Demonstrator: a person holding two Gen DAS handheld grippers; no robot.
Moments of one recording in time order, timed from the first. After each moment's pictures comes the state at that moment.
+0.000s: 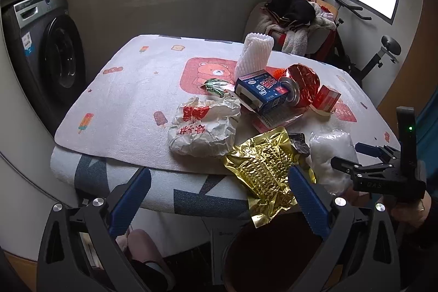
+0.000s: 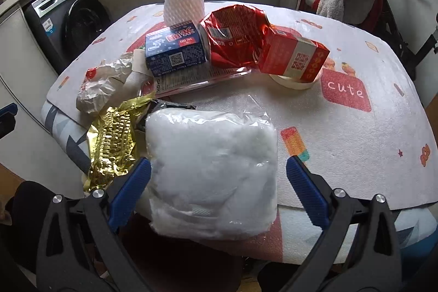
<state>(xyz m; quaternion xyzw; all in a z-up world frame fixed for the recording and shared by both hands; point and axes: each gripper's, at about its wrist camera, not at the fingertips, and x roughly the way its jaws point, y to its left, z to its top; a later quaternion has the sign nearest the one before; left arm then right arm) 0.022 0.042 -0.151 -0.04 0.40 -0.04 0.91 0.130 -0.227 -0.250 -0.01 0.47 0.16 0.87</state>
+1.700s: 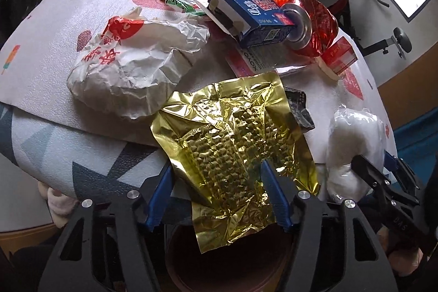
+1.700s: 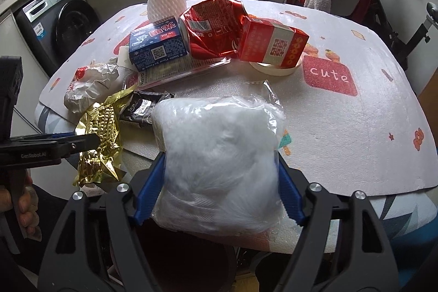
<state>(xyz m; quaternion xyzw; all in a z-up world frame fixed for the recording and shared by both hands) 0.102 -0.010 -0.245 -0.13 0.54 -0.07 0.83 0.116 -0.248 -0.246 -0.01 0.46 0.13 0.88</state>
